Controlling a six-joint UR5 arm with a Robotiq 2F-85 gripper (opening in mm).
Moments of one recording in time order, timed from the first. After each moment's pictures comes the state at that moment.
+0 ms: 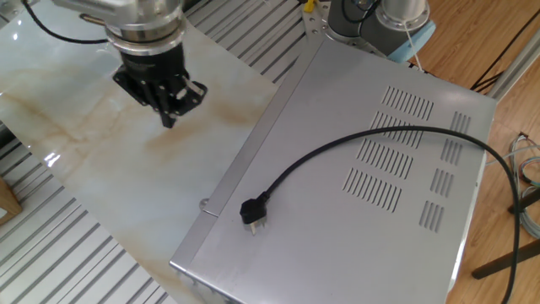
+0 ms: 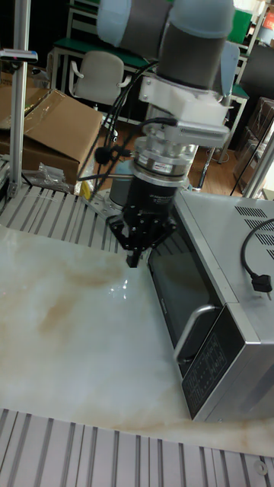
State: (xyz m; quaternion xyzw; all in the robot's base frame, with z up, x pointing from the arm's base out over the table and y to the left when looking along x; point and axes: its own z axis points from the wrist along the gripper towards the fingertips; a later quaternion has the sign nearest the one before) arm 0.600 -0.019 0.239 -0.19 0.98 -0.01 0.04
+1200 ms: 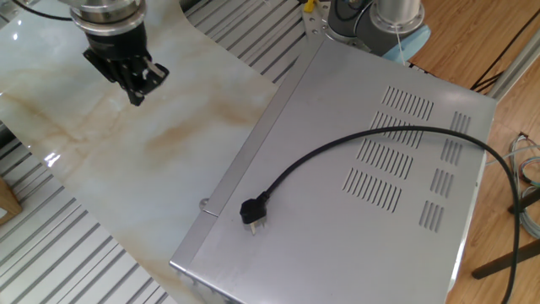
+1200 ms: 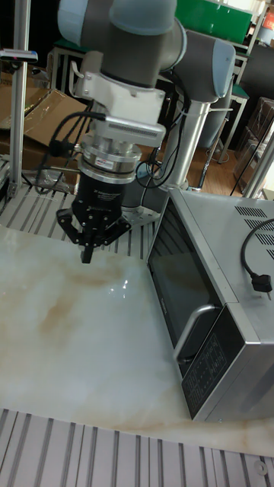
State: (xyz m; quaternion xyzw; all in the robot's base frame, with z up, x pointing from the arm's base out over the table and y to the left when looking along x) arm 0.594 -0.097 0.225 -0.13 0.99 -0.02 0.03
